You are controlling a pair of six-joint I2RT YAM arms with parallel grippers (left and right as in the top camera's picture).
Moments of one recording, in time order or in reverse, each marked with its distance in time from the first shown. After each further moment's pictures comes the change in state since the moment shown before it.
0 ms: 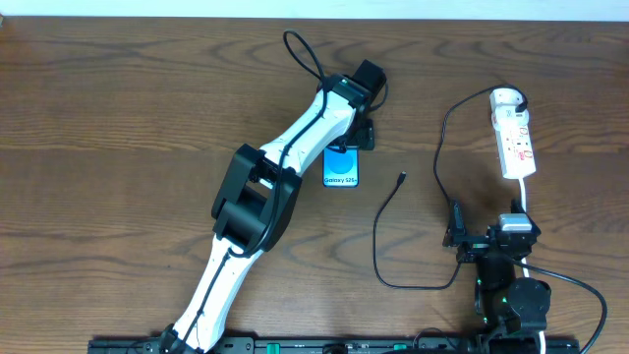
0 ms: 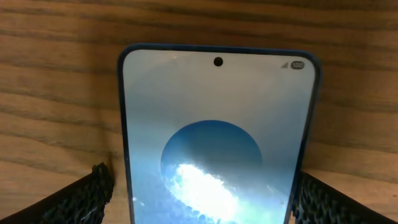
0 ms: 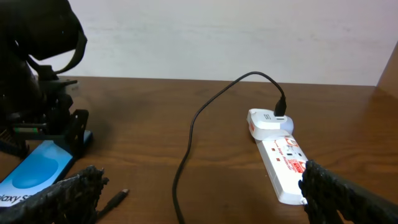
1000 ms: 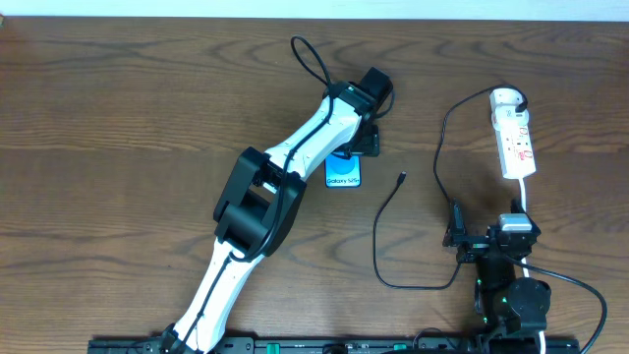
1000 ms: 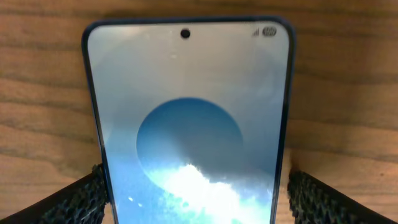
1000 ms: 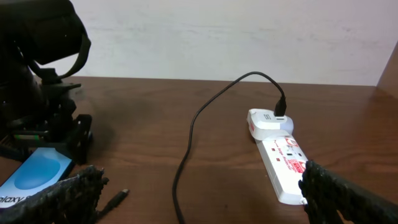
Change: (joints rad) left arm -0.032 -0.017 -0.045 0.018 0.001 -0.004; right arm 0.000 0.000 0.000 0.000 0.000 0.000
